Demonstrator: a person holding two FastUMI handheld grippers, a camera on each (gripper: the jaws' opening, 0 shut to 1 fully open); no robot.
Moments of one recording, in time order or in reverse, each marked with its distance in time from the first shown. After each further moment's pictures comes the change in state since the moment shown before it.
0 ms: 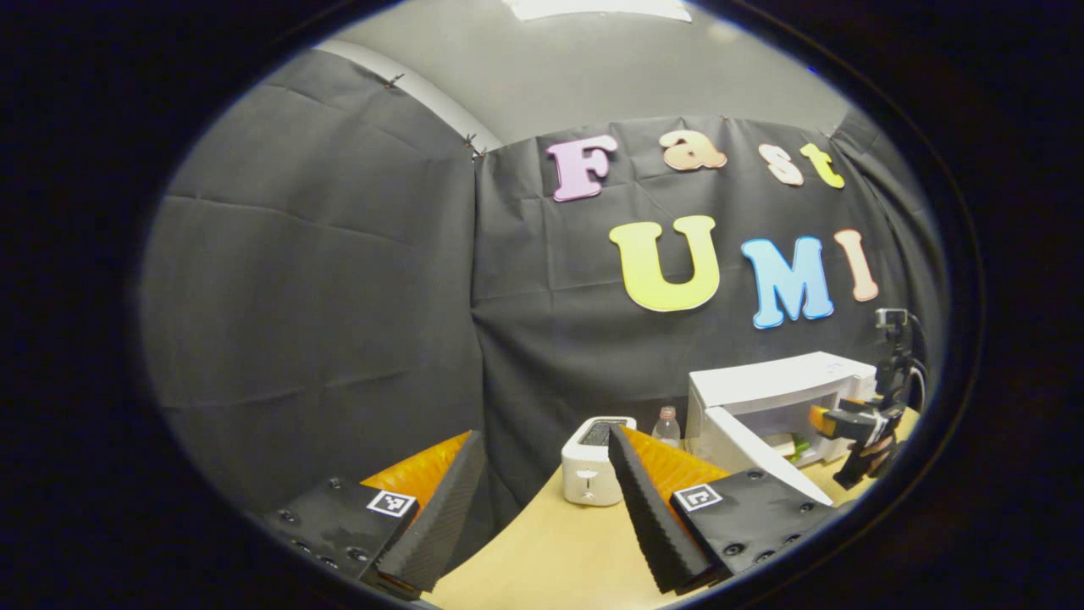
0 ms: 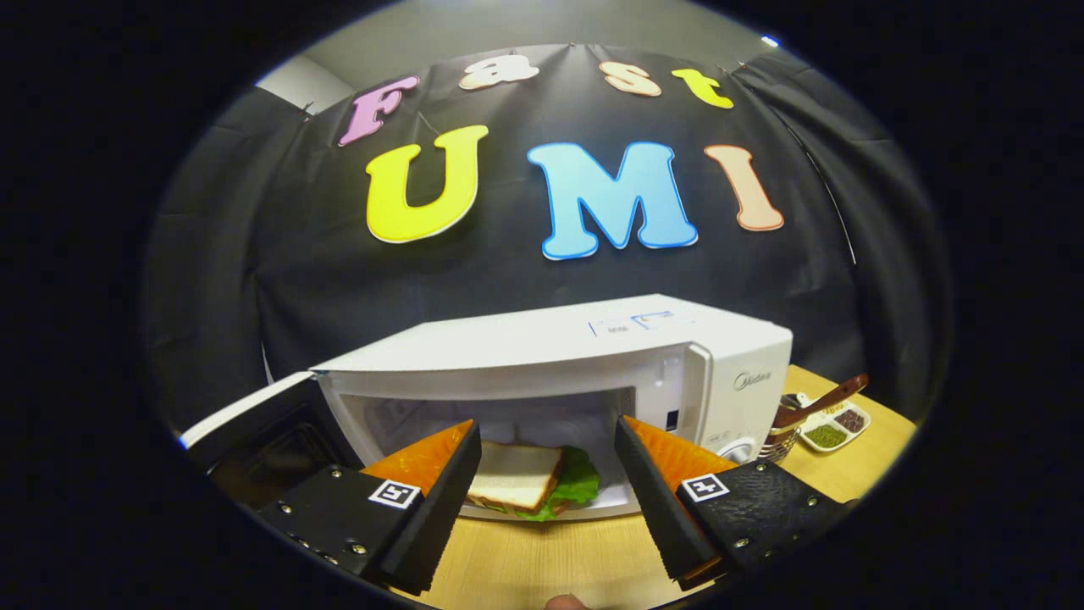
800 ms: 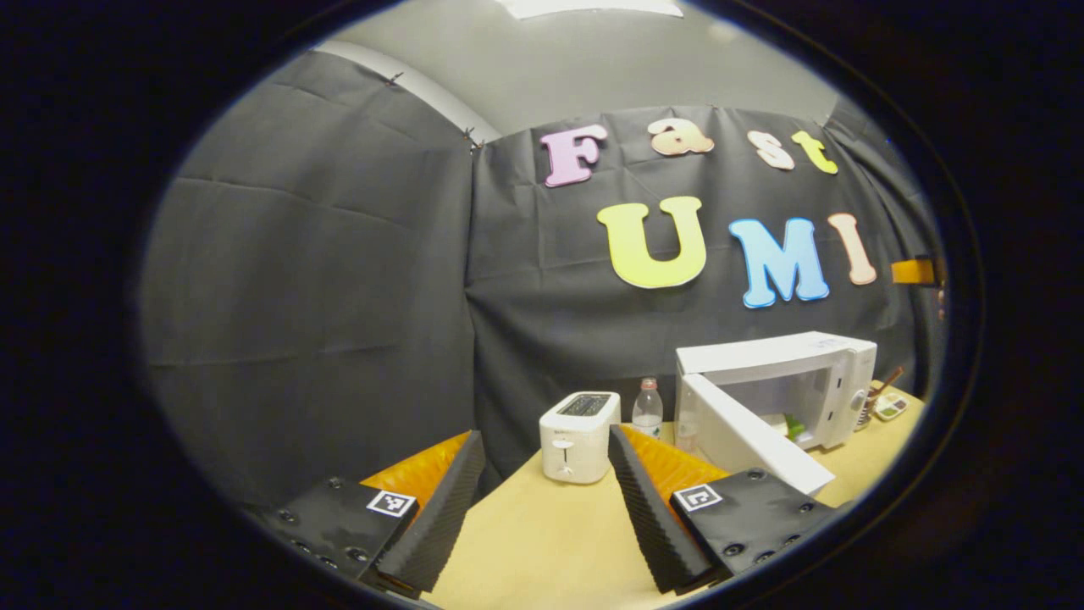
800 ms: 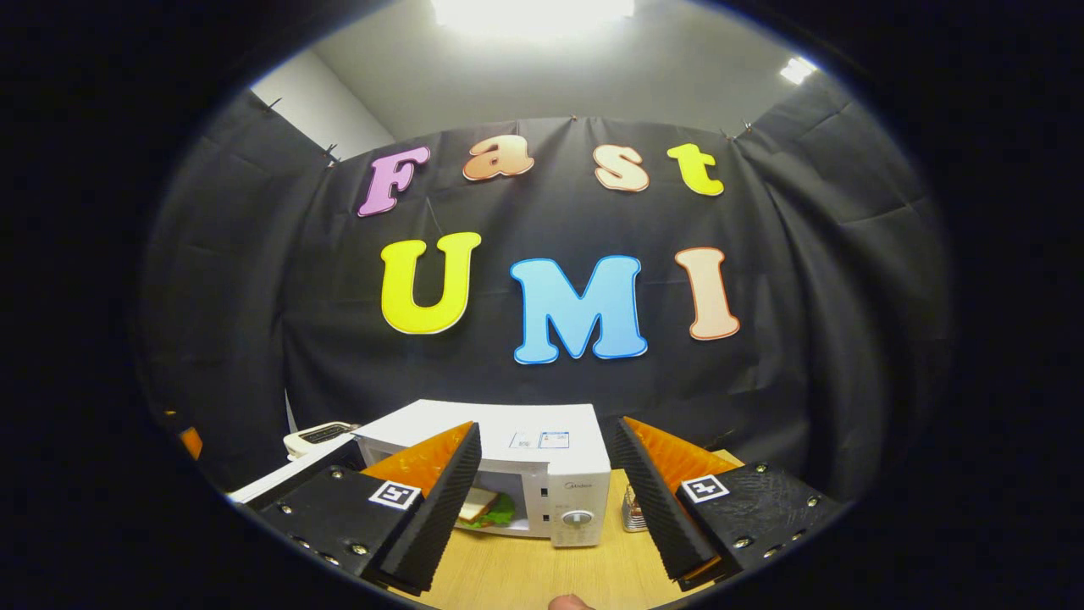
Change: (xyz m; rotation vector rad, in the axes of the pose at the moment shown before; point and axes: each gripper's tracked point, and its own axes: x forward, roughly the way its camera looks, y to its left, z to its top) left arm -0.028 -0.056 -0.079 0.016 0.032 0.024; right arm -0.147 -0.092 0.142 -0.093 -0.156 0.007
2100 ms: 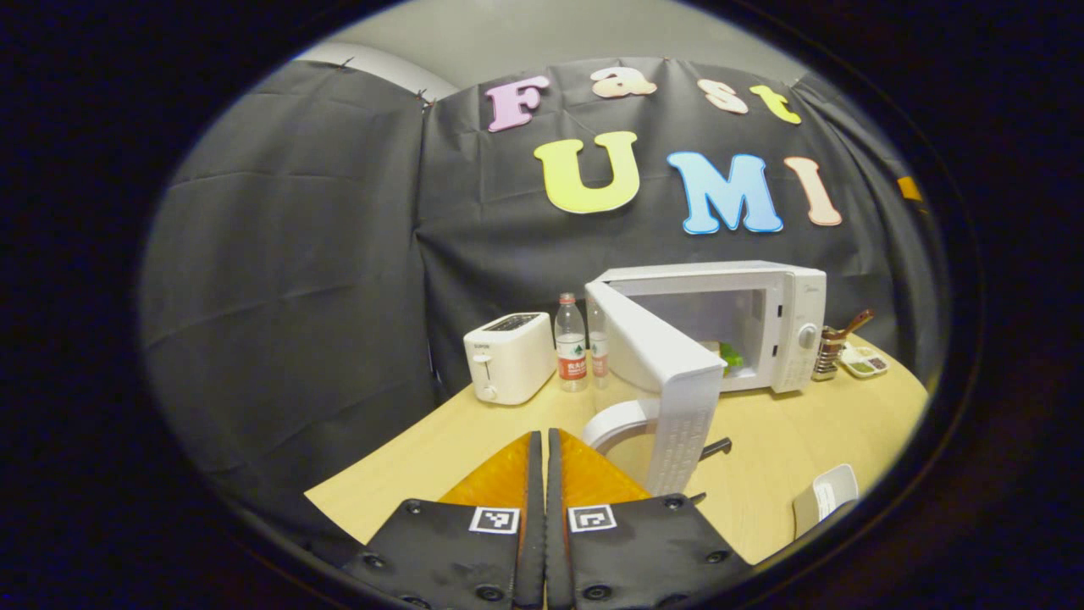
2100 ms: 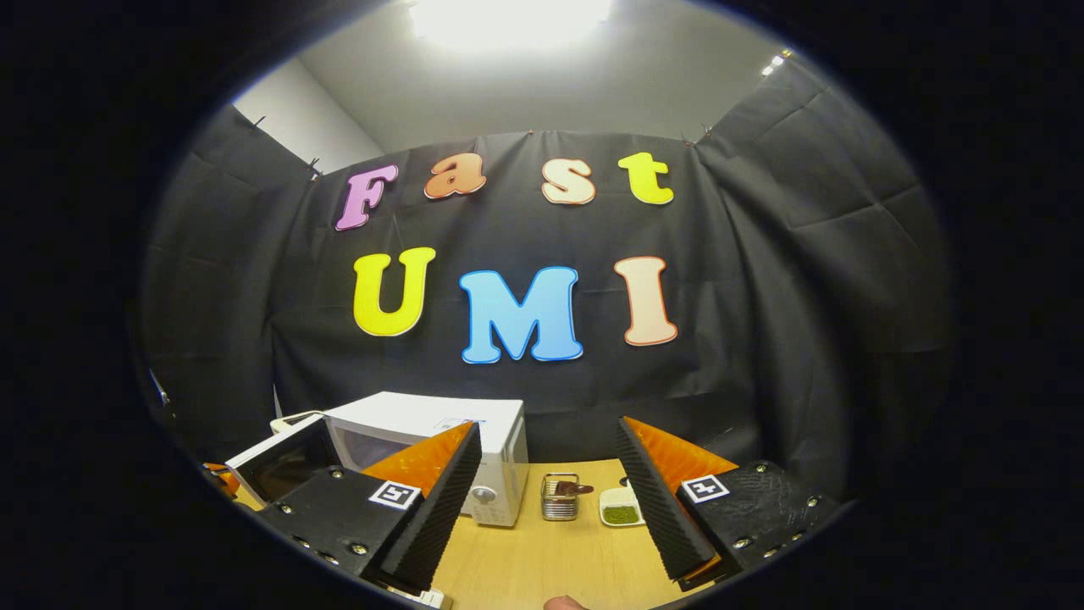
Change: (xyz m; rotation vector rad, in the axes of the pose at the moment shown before) left arm -0.062 -0.145 -0.075 0.036 0.212 -0.079; right arm -0.086 -0.147 0.013 0.010 0.006 -0.049
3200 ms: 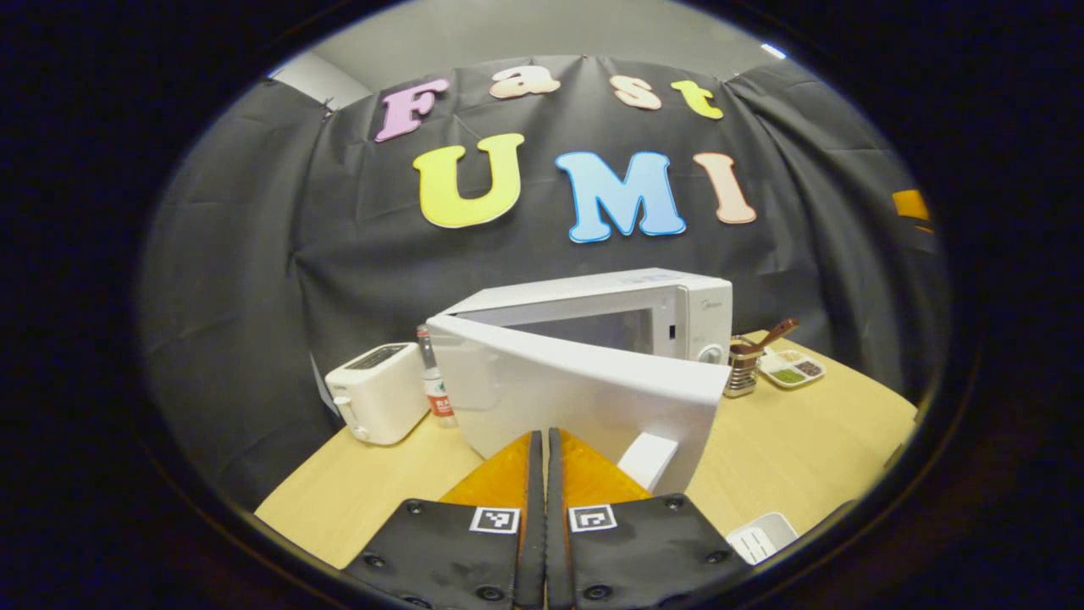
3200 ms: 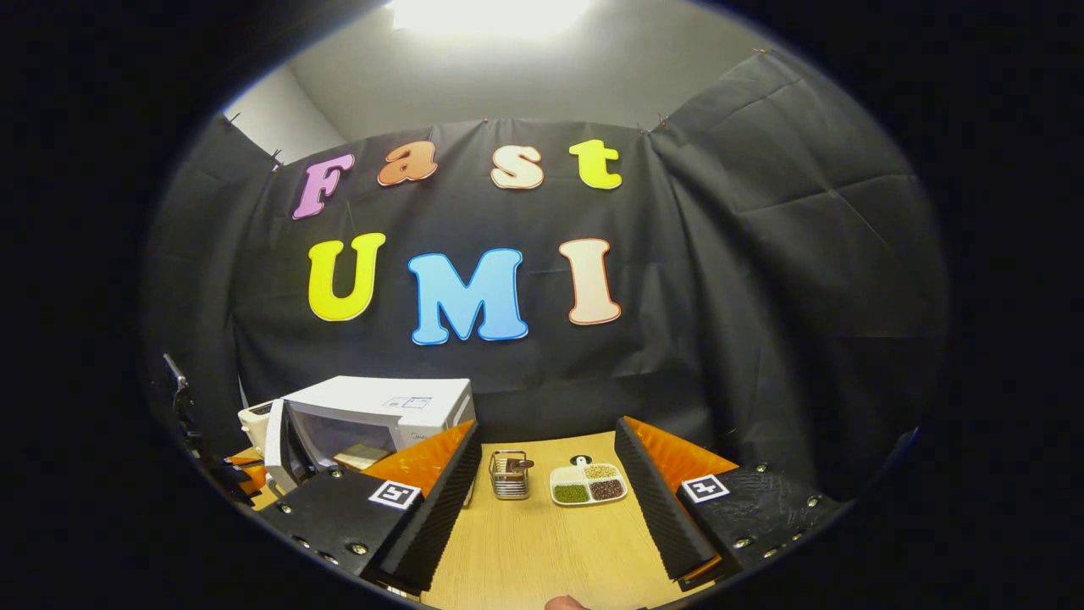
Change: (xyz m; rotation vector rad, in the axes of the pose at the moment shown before) left arm 0.053 -0.154 0.057 0.078 -0.036 -0.334; right arm -0.027 -0.041 -0.018 0.016 0.057 -0.152
